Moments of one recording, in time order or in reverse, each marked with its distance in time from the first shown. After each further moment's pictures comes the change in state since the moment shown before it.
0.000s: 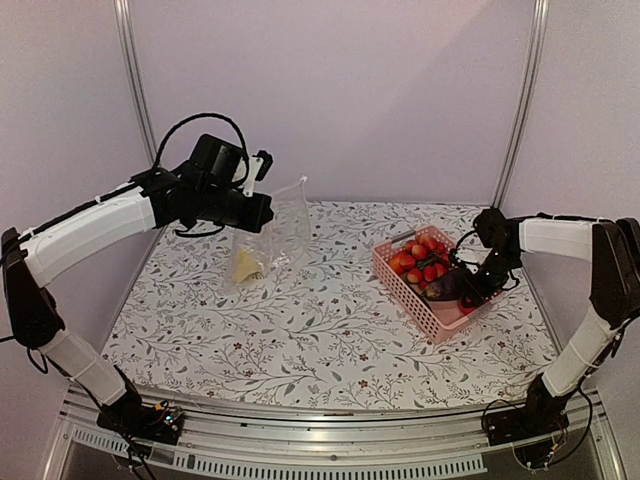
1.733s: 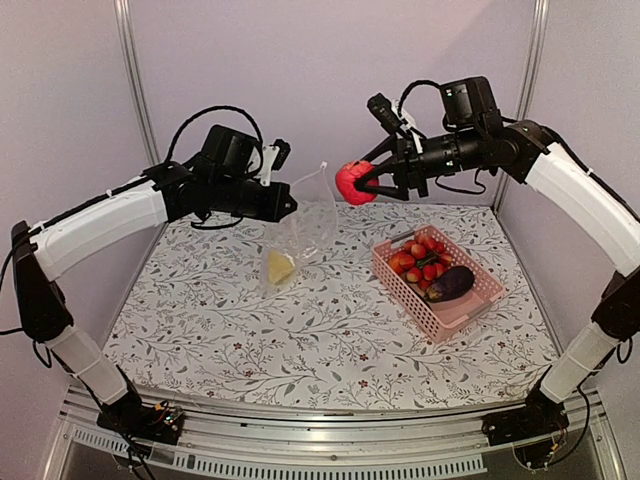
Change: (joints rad) left arm -0.045 0.065 0.085 0.069 0.111 -0.069; right arm 0.449 -0.042 0.796 0.046 -0.690 0.011
